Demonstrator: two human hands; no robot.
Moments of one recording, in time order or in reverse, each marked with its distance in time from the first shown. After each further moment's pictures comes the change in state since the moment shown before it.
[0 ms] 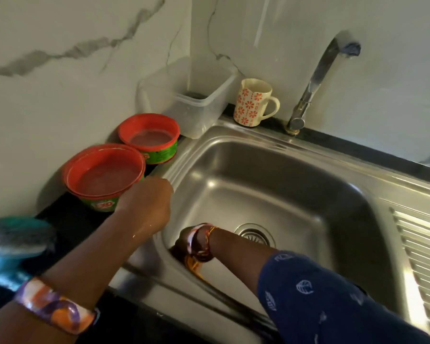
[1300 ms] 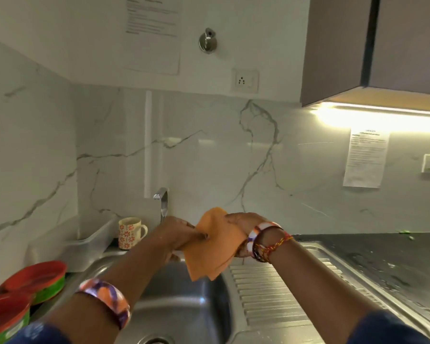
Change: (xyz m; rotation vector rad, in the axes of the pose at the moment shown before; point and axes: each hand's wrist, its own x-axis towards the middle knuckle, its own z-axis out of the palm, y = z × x) left_hand -0.156 0.221 -0.128 -1.185 -0.208 0.441; right_hand -0.407 0.067 0.011 1.533 1.243 0.171
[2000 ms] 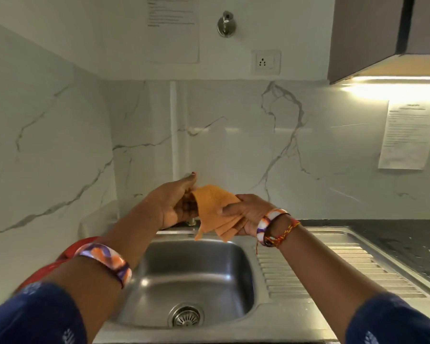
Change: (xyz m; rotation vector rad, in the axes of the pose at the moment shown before) left_hand -0.048 0.033 -0.024 -0.358 0.031 -0.032; right_hand -0.013 0.013 0.021 -0.021 -0.323 -0.193
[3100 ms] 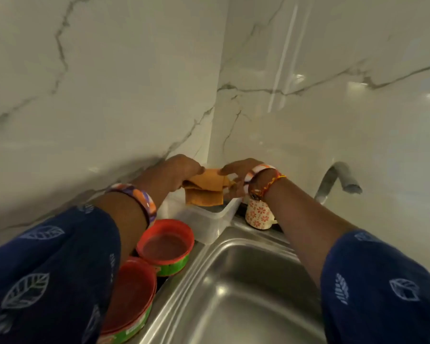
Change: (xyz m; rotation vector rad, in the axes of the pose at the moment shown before) left_hand 0.240 0.000 -0.302 0.312 0.628 -0.189; right_hand 0.347 -0.006 0.238 -0.330 -0.258 0.190
